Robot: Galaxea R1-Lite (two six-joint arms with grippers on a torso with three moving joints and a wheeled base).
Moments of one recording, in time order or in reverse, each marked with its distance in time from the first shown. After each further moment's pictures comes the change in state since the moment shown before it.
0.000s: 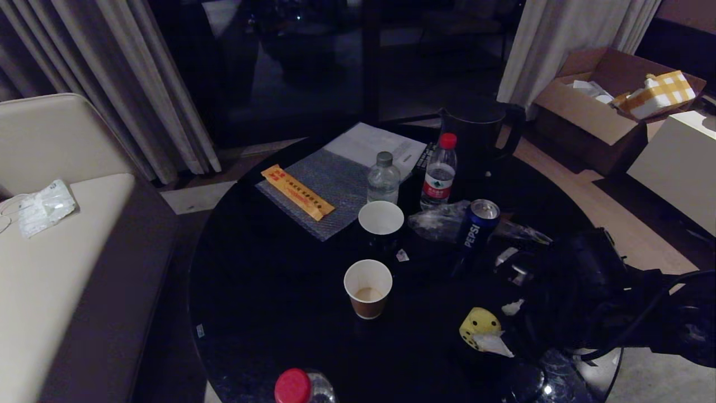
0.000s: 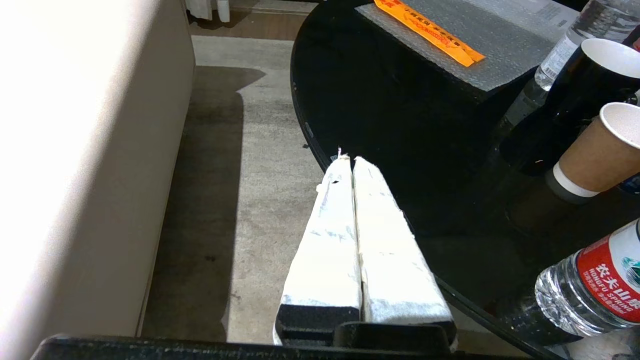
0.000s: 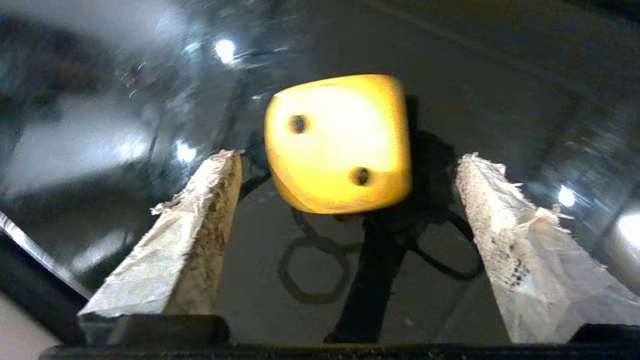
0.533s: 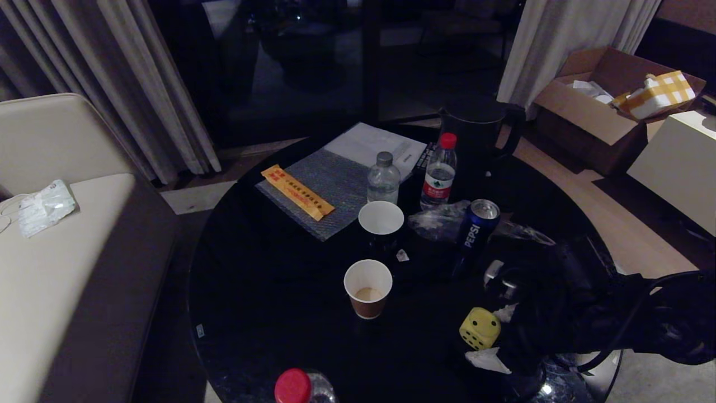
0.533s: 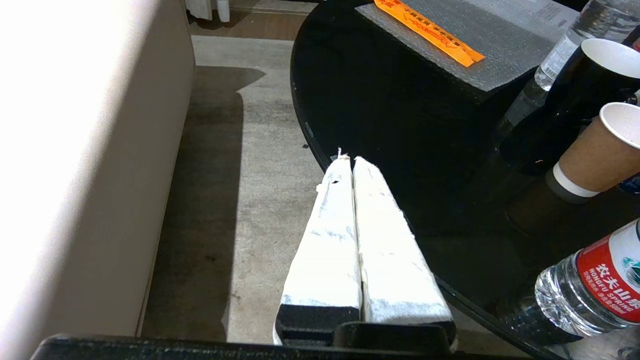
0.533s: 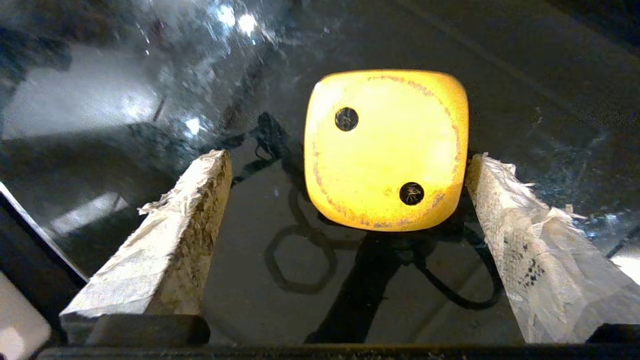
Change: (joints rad) left arm 0.000 0.000 0.000 0.000 0.000 0.001; right arm -0.009 0.071 0.000 -0.011 0.095 -0.143
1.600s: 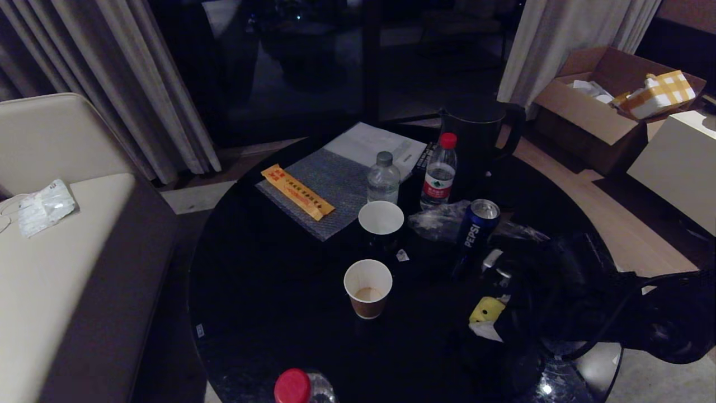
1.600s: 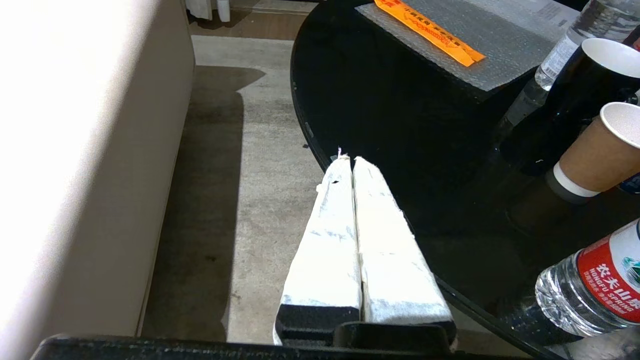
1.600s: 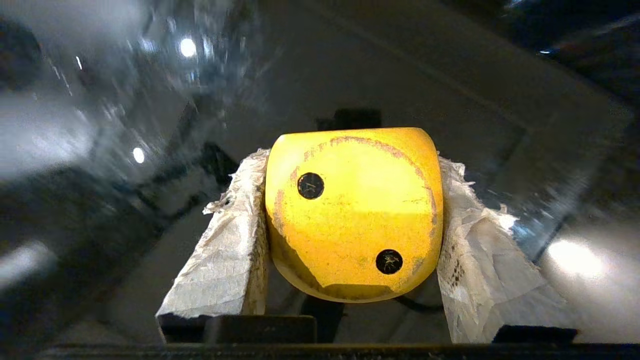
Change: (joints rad) left arm 0.000 0.000 0.000 0.000 0.000 0.000; right arm -0.006 0.025 0.004 -0.140 -0.142 0.013
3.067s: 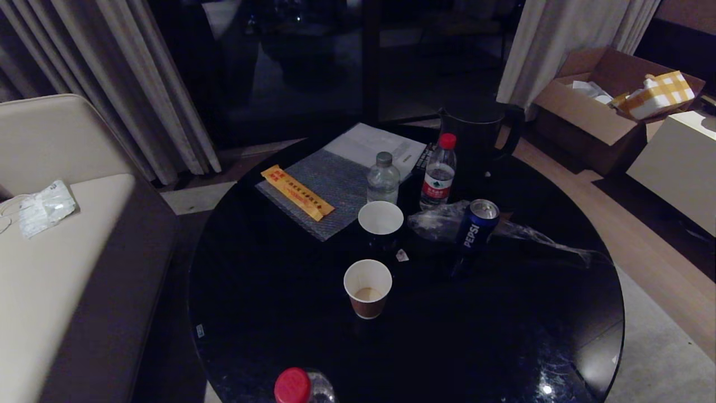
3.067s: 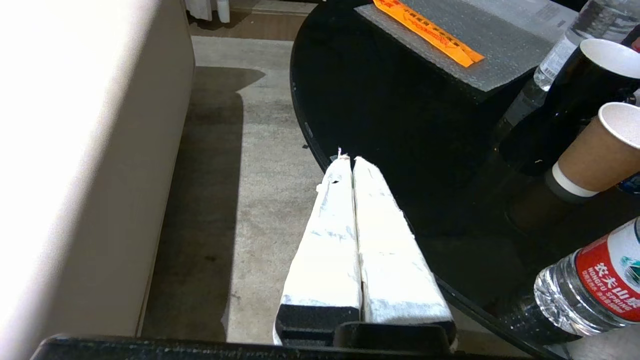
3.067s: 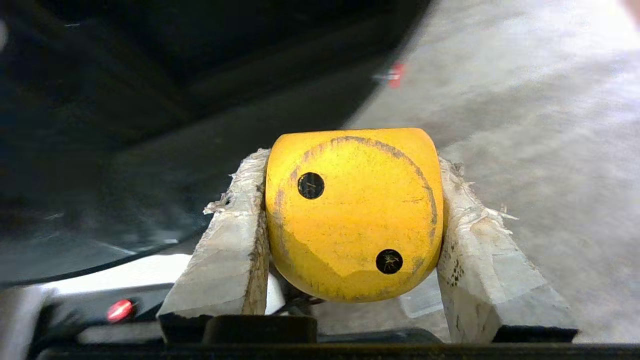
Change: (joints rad) left arm 0.000 0.000 0.000 0.000 0.000 0.000; right arm -0.441 -1.456 0.457 0.622 -0.152 0.426
